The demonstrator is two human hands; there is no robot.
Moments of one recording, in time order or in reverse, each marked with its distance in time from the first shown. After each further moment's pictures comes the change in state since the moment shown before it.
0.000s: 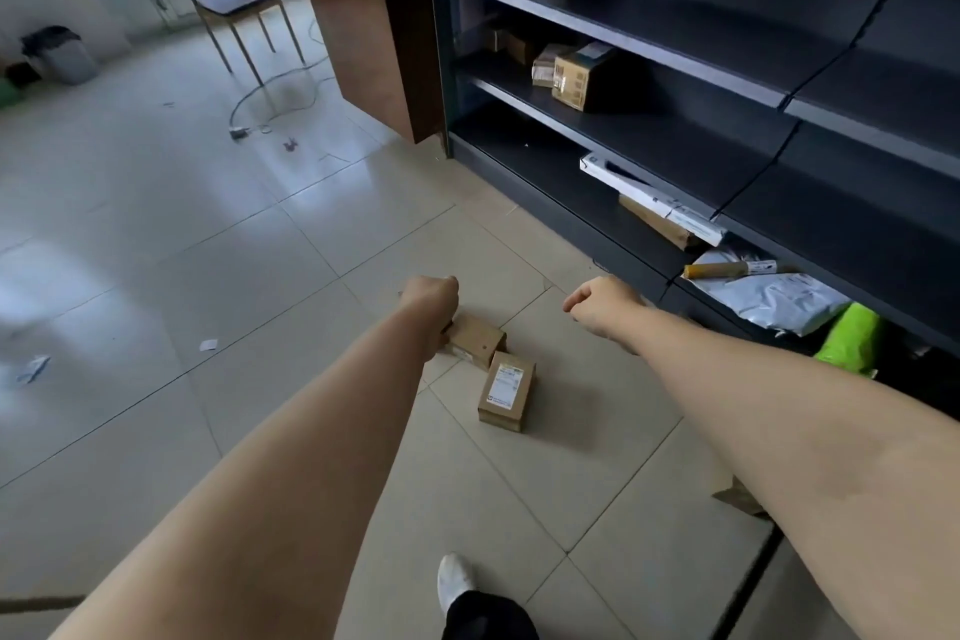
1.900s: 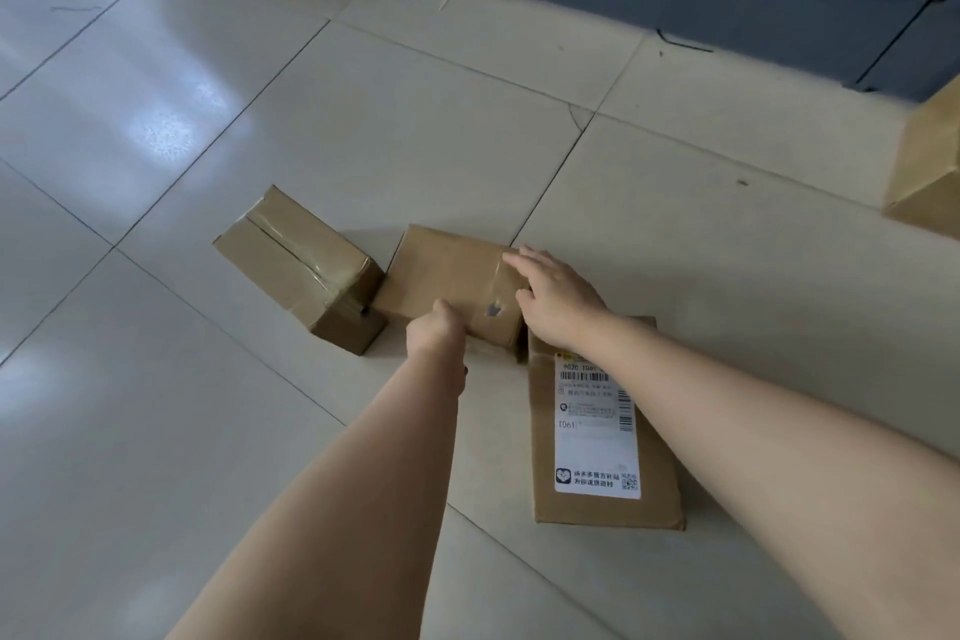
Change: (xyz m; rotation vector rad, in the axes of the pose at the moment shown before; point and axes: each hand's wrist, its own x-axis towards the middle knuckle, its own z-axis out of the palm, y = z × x) left_hand 0.707 -0.325 0.255 0.013 0.021 -0.325; right_hand 0.585 0.212 0.515 0.014 -0.079 -0.088
